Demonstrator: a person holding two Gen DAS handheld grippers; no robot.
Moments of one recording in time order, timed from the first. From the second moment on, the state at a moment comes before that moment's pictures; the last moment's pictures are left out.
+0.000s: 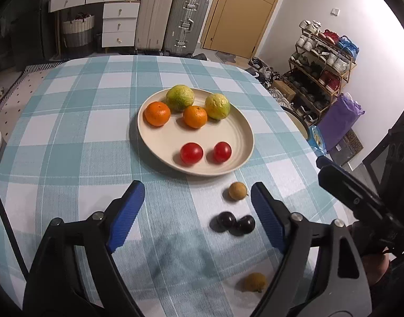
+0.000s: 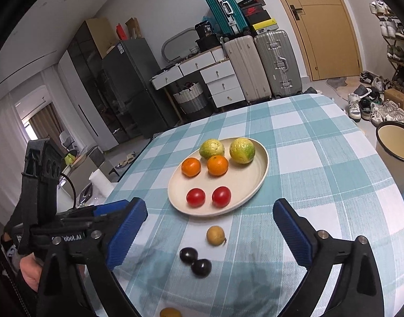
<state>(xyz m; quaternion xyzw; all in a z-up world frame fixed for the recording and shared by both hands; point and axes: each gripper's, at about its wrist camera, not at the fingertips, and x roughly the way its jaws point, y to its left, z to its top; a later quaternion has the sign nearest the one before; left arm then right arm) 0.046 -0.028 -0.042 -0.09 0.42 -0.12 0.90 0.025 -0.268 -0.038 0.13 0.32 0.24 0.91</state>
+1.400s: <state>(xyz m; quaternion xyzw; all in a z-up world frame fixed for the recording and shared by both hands) -0.027 -0.082 -0.101 -0.01 0.49 -0.14 0.86 -0.037 -0.269 -0.053 0.10 0.35 0.22 0.91</state>
